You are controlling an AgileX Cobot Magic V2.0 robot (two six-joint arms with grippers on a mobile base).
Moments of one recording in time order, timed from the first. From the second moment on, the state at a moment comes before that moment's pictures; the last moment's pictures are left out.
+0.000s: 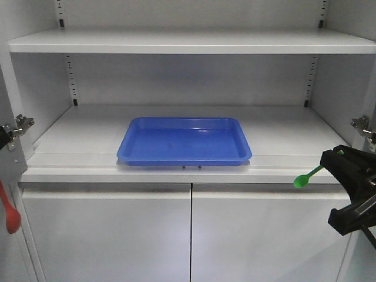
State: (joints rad) left arm -0.23 0.85 -0.64 0.40 -0.43 -0.55; right arm 0.00 1.04 -0.68 -0.92 -0.56 0.78
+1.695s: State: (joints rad) left arm -0.23 0.85 -0.64 0.40 -0.43 -0.55; right arm 0.00 1.04 -0.68 -0.92 -0.56 0.79
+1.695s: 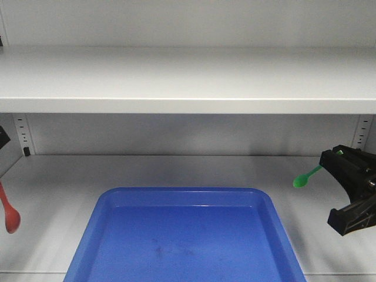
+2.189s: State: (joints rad) left arm -0.23 0.85 -0.64 0.40 -0.43 -0.55; right arm 0.00 1.04 -0.68 -0.92 -0.56 0.79
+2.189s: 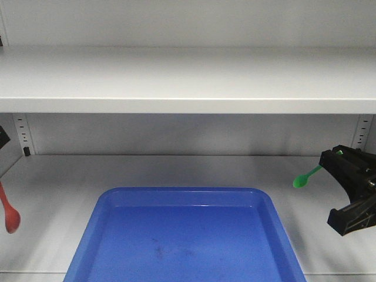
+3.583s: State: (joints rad) left arm -0.51 1.41 -0.64 0.42 -0.80 -0.73; right arm 0.00 1.27 -0.68 -1.16 -0.82 1.01
